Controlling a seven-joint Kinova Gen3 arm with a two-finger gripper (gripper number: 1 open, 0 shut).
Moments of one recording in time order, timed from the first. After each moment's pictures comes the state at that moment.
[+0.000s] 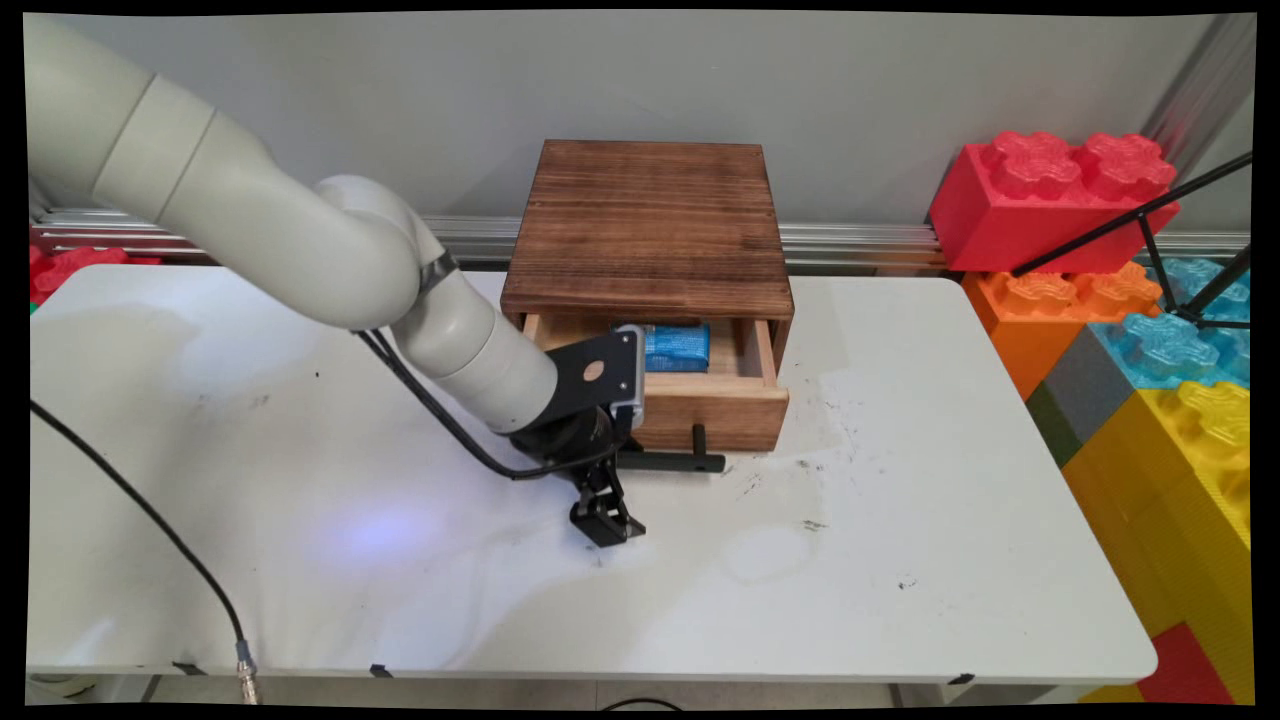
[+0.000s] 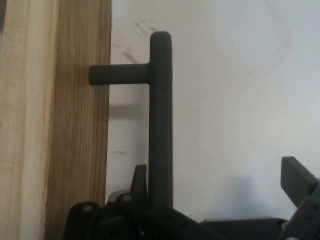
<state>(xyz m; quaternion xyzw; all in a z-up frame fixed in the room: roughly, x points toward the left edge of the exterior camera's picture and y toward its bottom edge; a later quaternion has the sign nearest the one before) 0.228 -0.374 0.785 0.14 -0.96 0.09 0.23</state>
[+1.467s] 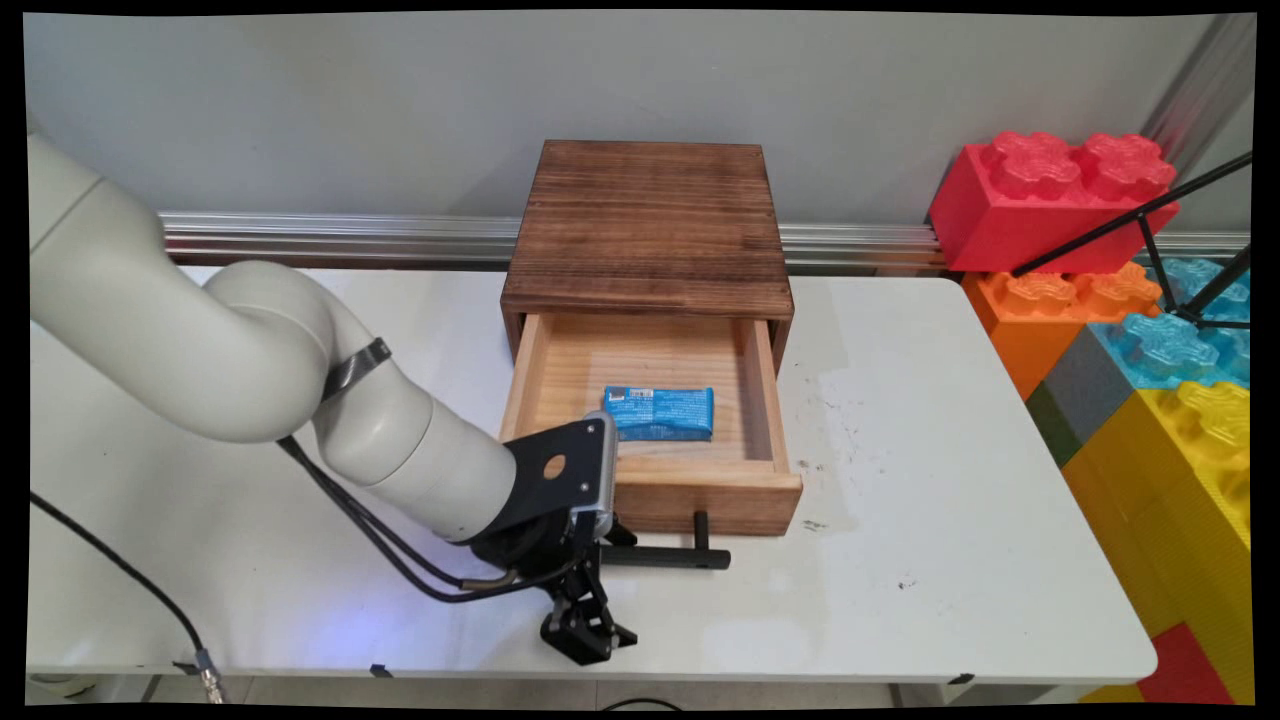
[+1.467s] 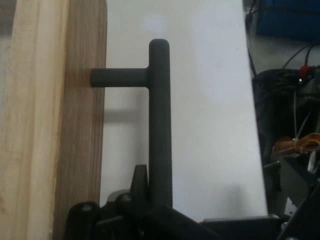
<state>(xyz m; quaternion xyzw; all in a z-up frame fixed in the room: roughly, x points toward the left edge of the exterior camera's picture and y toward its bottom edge) 0.221 -0.284 0.785 0.14 -0.95 0.05 0.27</state>
